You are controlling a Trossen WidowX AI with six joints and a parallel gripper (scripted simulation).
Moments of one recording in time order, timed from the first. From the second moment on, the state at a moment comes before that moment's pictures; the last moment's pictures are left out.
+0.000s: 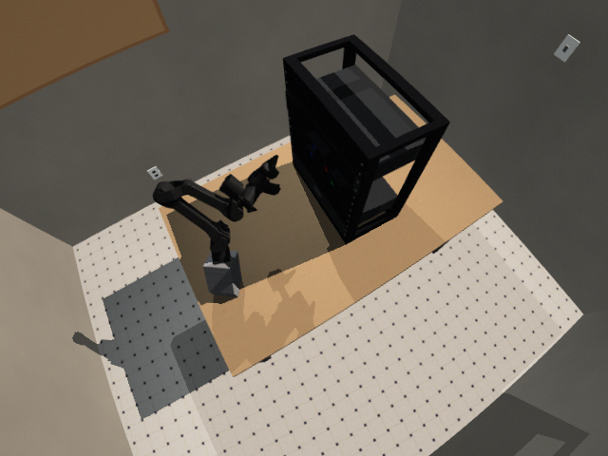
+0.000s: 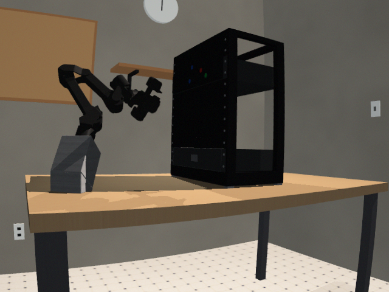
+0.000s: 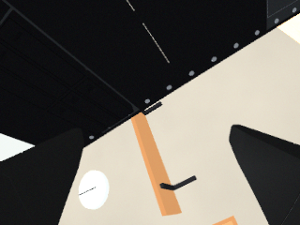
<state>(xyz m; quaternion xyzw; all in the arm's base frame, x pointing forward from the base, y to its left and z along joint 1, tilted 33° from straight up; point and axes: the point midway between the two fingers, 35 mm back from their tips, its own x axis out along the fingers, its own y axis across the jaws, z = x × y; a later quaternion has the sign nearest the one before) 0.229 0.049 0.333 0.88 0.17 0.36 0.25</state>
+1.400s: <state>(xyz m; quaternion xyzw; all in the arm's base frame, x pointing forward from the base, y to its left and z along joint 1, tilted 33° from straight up) 0.229 0.047 0.333 0.88 0.17 0.35 0.25</state>
